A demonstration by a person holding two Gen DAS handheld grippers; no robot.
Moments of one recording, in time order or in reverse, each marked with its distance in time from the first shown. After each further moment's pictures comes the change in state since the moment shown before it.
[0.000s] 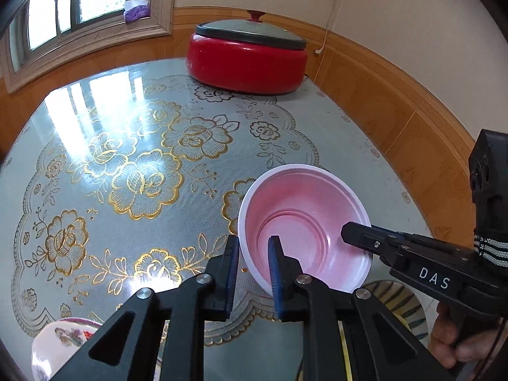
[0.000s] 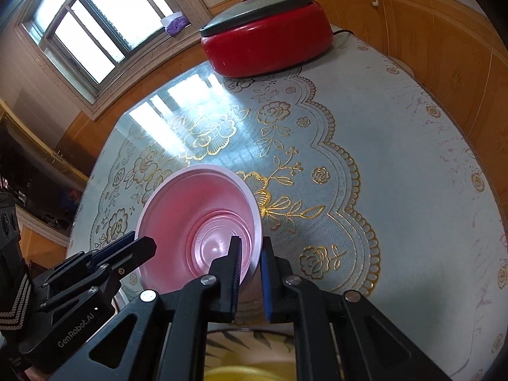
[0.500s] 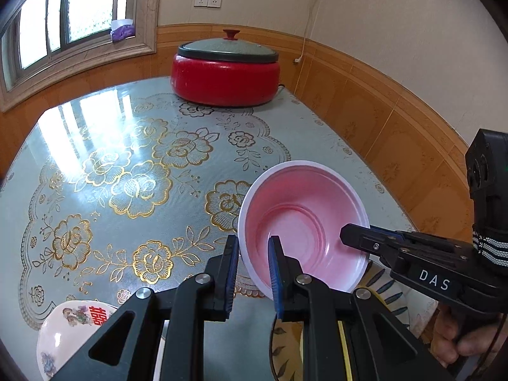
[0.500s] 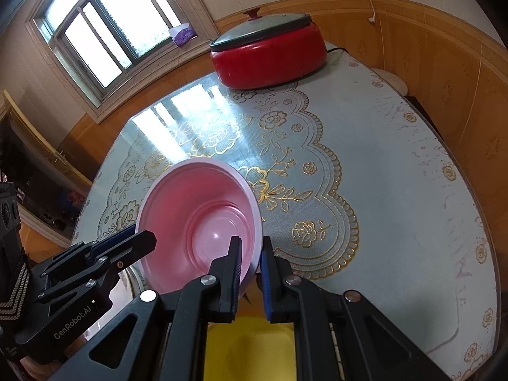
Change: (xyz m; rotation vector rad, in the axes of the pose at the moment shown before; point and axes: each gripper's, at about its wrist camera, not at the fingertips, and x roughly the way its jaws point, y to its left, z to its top) left arm -0.044 -0.020 -0.017 0.066 -0.060 -0.041; right arm -0.048 0.010 -0.029 -0.024 -0.066 -0.016
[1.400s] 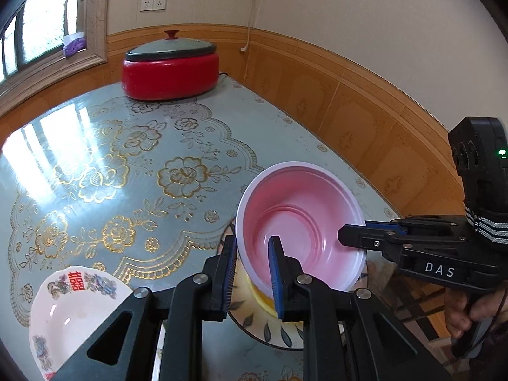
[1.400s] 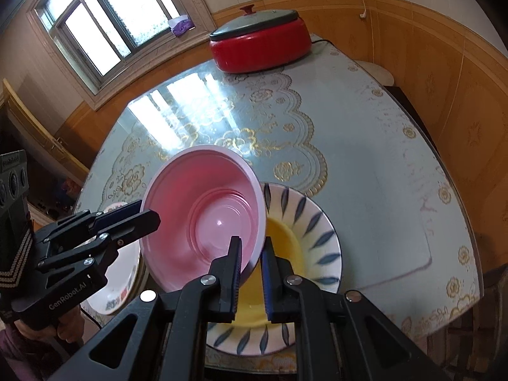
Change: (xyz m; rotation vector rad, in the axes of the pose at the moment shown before) left arm -0.042 -0.034 -0.049 0.164 0.050 -0.168; right arm -0.062 -0.008 -0.072 0.004 0.066 -0.045
